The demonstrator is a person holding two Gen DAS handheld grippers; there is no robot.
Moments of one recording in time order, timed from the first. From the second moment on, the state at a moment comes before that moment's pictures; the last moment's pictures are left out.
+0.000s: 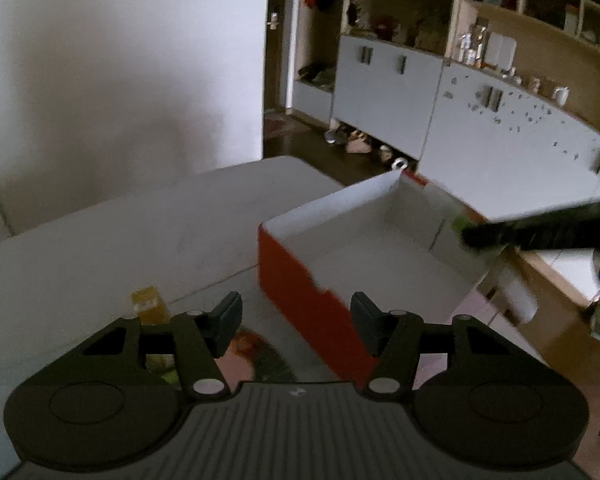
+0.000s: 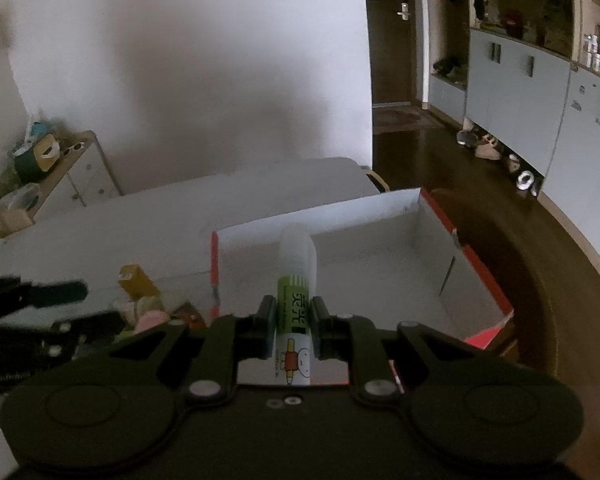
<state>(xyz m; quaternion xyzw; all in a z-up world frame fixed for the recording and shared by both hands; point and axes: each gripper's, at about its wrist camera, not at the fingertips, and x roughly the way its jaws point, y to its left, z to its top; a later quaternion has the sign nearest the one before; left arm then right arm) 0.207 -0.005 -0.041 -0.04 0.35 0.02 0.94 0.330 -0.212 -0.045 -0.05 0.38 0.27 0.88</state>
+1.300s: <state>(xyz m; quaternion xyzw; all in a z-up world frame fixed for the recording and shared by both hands) 0.259 0.004 -0.190 0.05 0.43 0.12 0.89 0.362 -0.248 -0.078 -0.06 0.42 0.24 0.87</state>
